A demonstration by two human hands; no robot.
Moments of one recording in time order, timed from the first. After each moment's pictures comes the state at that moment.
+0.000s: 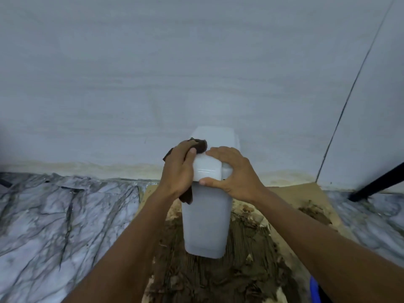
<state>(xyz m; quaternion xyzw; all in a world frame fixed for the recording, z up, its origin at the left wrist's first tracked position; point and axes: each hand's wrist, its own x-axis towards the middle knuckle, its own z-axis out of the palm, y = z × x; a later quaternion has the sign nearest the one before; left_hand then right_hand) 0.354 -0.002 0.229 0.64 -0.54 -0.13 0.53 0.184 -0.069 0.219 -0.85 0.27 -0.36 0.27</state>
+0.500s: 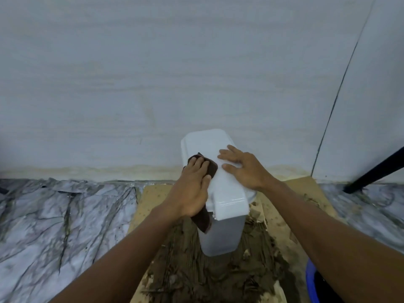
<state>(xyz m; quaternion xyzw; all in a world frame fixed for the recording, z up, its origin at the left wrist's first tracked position) 0.316 0.012 0.214 0.69 -0.67 -0.12 0.25 0.153 -0.115 0.211 -0.82 0.36 -0.26 0.36</state>
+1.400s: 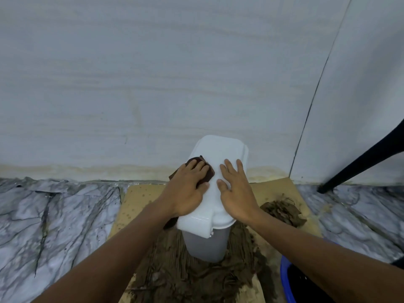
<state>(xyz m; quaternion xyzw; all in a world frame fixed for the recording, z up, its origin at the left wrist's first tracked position) 0.290 0.020 0.228 0.64 -0.73 -0.11 0.22 0.125 -0.032 0.200 -0.81 0.45 -0.29 0.26</state>
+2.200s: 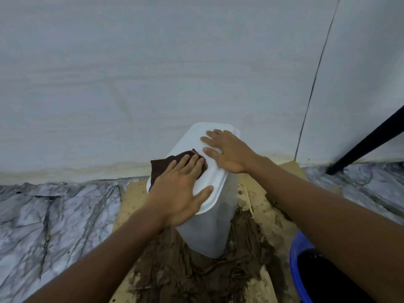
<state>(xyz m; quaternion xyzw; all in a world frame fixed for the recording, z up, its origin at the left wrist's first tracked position) 0.288 0.026 0.217 0.66 -0.75 0.03 0.11 0.134 -0.131 0.227 -0.91 0.36 -0.12 0.14</state>
